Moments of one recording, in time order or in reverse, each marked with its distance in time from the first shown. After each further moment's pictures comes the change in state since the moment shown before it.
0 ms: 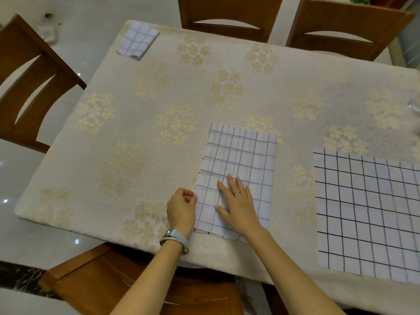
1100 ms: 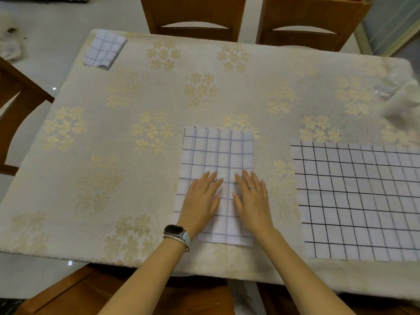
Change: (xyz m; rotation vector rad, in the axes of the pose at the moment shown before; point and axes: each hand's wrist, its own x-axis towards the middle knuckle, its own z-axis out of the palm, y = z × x) left_hand 0.006 0.023 0.058 0.470 -0.232 0.988; right_hand -0.018 0.057 -0.021 -0.051 0.325 0.164
